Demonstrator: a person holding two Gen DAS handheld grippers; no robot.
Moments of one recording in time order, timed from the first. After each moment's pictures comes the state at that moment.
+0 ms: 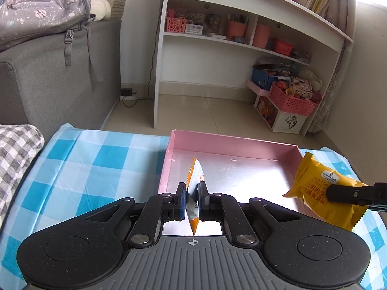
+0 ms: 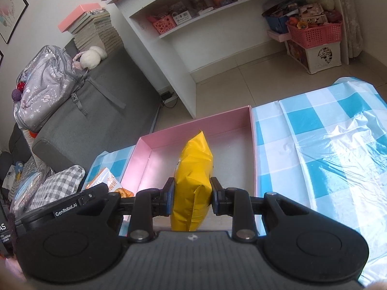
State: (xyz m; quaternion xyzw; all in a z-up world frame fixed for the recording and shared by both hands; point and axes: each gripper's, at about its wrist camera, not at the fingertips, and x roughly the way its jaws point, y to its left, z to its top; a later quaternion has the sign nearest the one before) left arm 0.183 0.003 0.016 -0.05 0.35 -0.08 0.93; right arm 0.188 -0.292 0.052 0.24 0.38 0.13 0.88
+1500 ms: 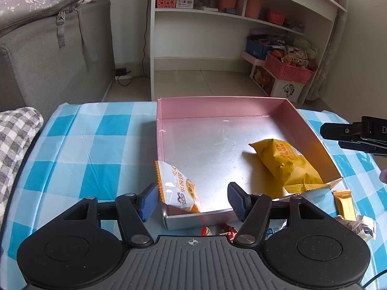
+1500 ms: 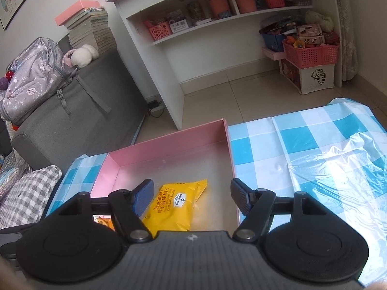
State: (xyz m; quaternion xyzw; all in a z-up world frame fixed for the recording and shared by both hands) left arm 0.163 0.011 -0.002 -0.01 0.40 -0.10 0.91; right arm 0.197 -0.282 0.044 0.19 0.36 0.10 0.91
